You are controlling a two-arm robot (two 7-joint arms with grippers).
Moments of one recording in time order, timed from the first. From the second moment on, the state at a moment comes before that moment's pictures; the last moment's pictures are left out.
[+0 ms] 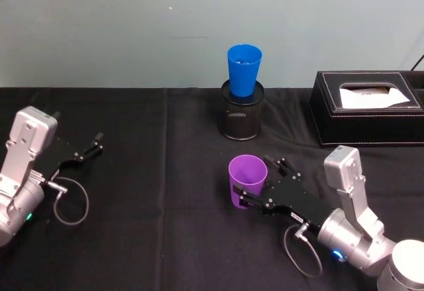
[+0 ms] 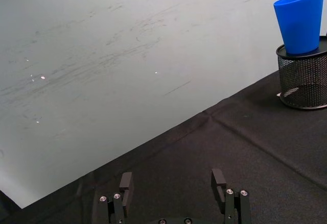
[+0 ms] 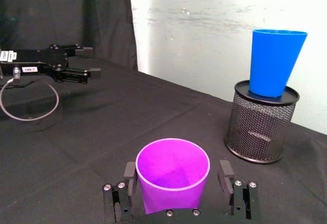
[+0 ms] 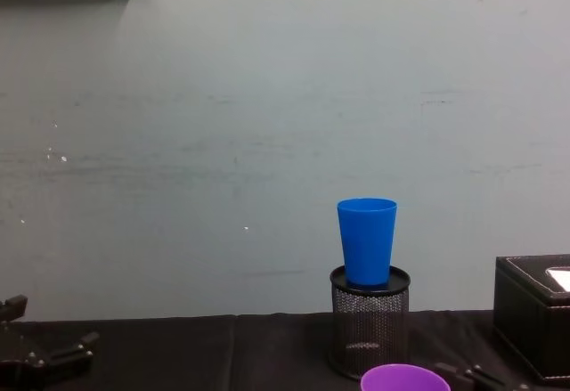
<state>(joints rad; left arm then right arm) -0.20 0.60 0.45 -1.41 -0.25 -0.12 0.03 0.17 0.43 -0.47 -1.34 0.36 -0.25 0.42</state>
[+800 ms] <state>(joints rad) -0.20 0.60 0.45 -1.41 -0.25 -0.12 0.03 0.21 0.35 -0.44 -1.28 0.33 -0.20 0.45</state>
